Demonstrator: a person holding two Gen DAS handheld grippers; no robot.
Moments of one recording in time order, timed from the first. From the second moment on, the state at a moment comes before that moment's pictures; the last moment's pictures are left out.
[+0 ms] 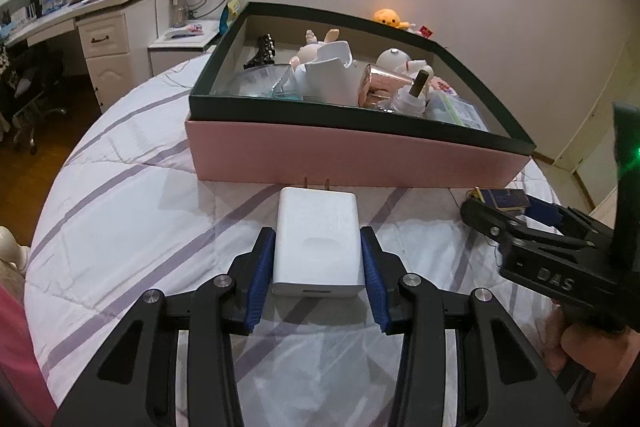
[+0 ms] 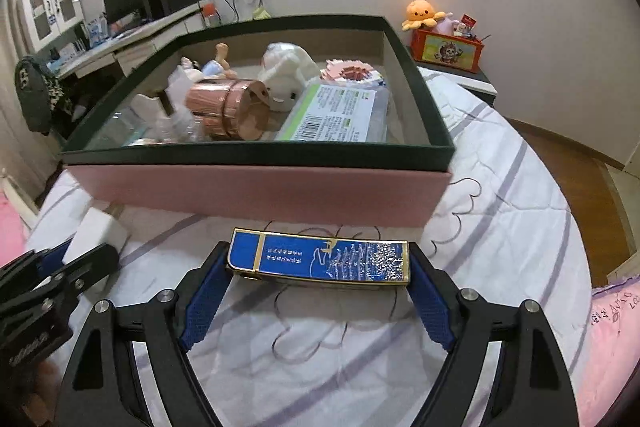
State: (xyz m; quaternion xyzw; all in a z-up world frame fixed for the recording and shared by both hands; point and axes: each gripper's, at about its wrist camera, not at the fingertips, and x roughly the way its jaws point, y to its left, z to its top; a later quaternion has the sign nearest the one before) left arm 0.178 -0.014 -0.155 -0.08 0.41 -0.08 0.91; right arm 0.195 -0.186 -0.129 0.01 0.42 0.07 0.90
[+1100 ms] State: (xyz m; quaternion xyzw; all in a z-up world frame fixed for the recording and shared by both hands) left arm 0.349 0.001 -0.039 -0.06 0.34 -0.08 0.94; right arm 0.341 -0.186 -0.028 0.04 0.38 0.10 0.92
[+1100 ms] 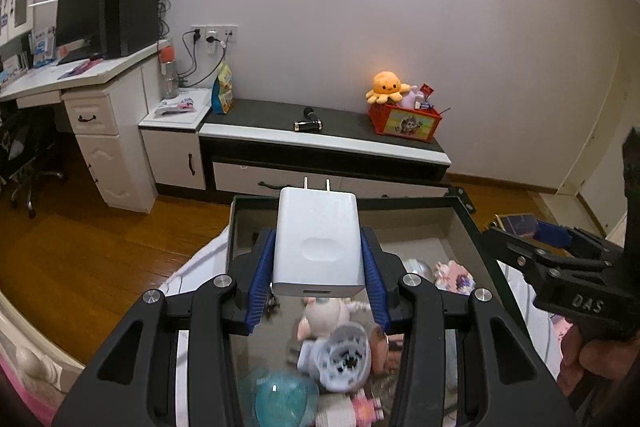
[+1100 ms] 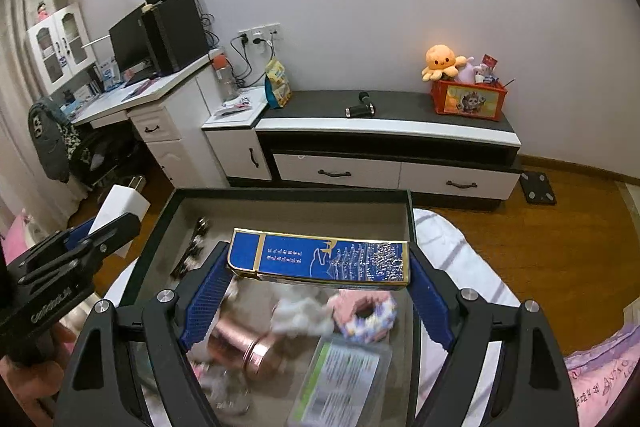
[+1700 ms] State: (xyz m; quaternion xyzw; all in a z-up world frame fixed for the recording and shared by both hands) left arm 0.412 -0.010 -0.085 -0.05 0.40 -0.08 0.91; right arm 0.412 -0.185 -0.072 0.05 0.45 0.11 0.89
